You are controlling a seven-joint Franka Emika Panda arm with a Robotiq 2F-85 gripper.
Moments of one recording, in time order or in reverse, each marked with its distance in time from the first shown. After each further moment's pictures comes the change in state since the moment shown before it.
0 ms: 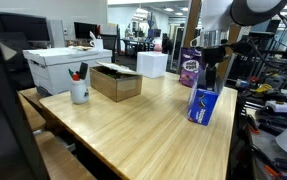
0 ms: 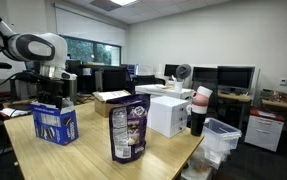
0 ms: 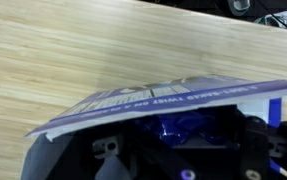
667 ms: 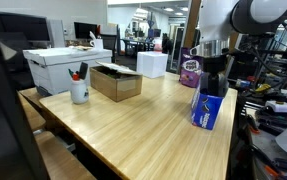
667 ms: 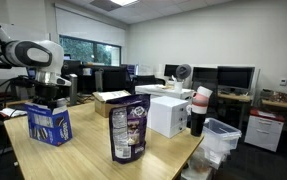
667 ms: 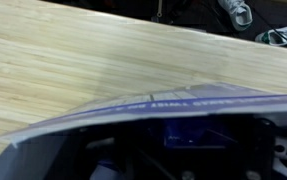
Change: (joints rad) arm 0.015 0.052 0.057 -0.017 0.000 0.007 0.059
